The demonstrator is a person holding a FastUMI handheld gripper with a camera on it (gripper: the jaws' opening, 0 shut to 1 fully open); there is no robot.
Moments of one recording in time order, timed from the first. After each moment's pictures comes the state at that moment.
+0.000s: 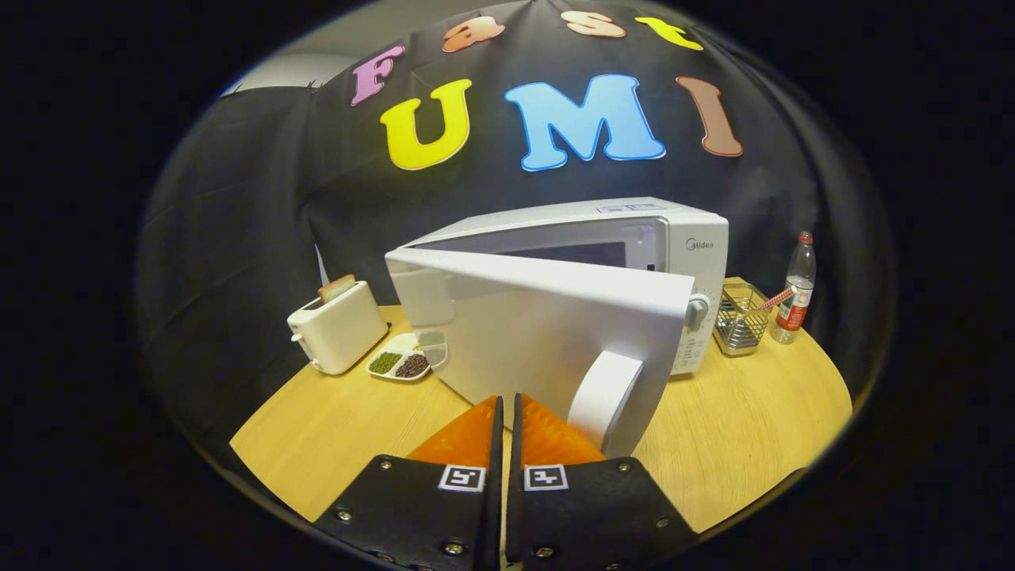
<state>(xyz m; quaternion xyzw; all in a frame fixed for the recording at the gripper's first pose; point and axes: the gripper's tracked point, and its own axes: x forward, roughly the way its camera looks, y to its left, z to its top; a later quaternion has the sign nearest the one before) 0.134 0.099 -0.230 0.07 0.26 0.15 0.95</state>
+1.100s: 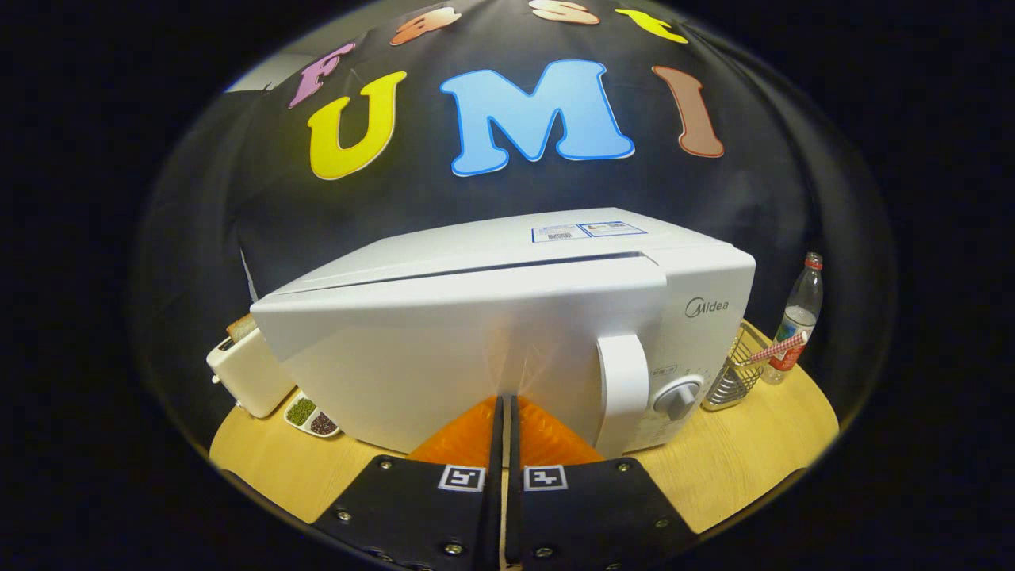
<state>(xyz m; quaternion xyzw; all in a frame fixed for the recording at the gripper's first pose) 0.269 0.062 -0.250 0.06 0.25 0.08 0.96</state>
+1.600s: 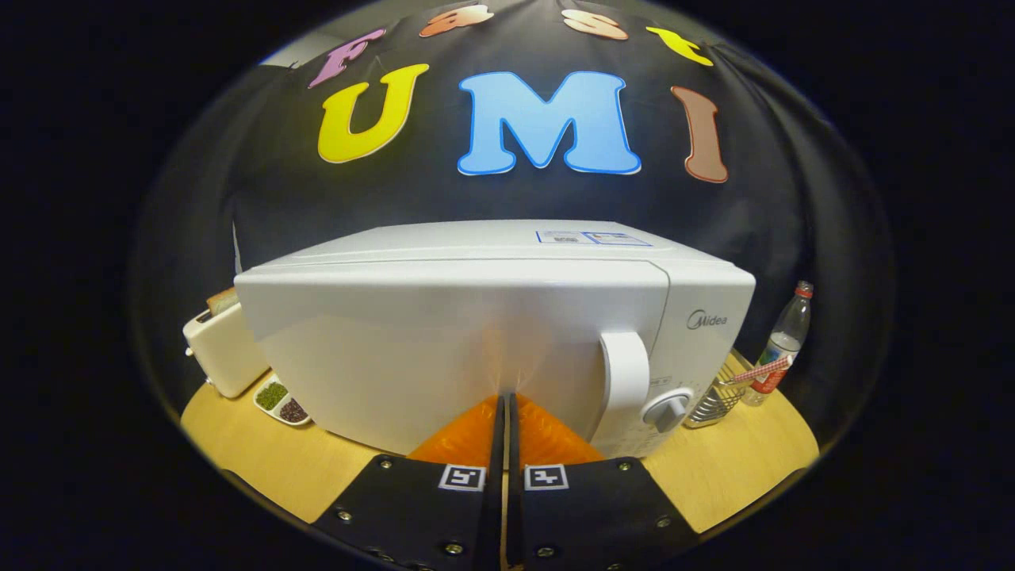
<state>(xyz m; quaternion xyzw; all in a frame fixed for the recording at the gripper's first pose) 0.265 0.054 -0.245 0.00 0.23 0.06 0.97</state>
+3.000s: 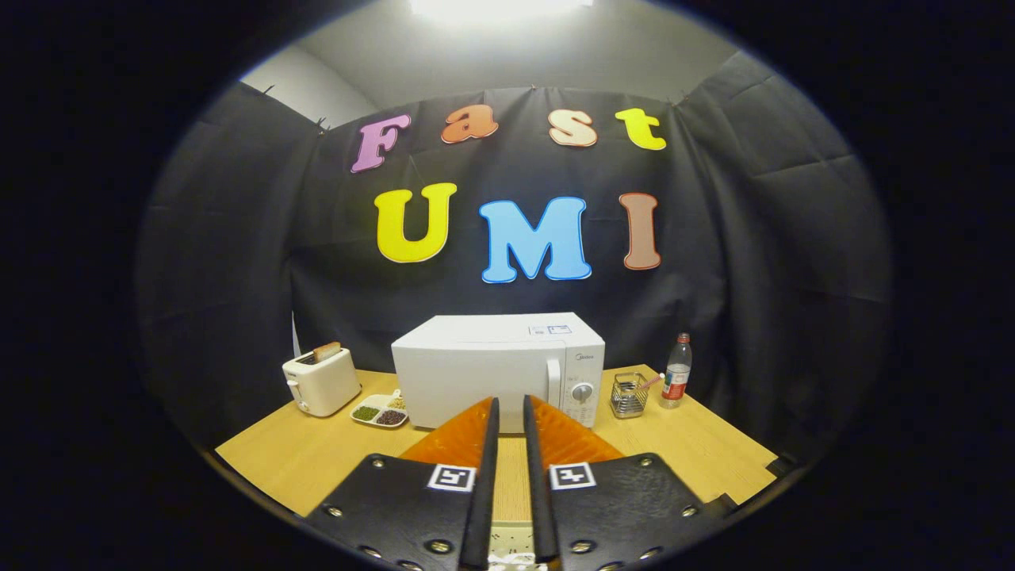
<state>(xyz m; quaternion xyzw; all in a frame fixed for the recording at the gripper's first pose) -0.014 0.039 -0.066 0.03 0.09 0.05 0.99</state>
